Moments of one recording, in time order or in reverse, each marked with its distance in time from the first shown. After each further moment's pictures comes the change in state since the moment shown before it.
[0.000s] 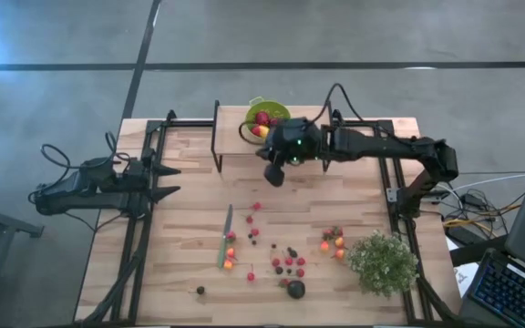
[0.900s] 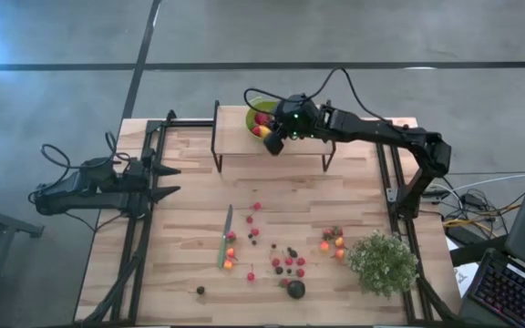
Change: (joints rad) left arm 0.000 0.000 0.000 0.000 0.000 0.000; right arm -0.198 0.053 -0.001 -0.006 0.107 0.024
